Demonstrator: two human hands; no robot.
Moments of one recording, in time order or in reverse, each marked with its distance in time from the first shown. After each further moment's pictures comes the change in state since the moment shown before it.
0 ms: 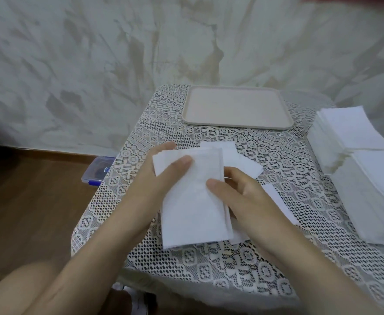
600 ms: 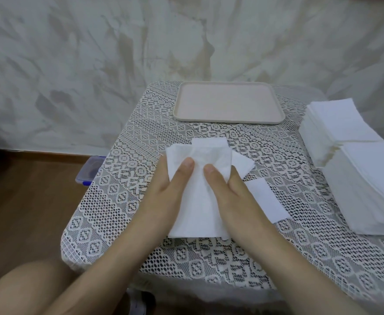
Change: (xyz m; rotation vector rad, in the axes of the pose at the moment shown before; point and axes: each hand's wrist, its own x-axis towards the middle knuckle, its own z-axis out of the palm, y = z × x) left_hand -0.010 -0.012 0.037 0.074 0.010 0.069; right_hand 0.000 0.005 0.010 0.000 0.122 -0.034
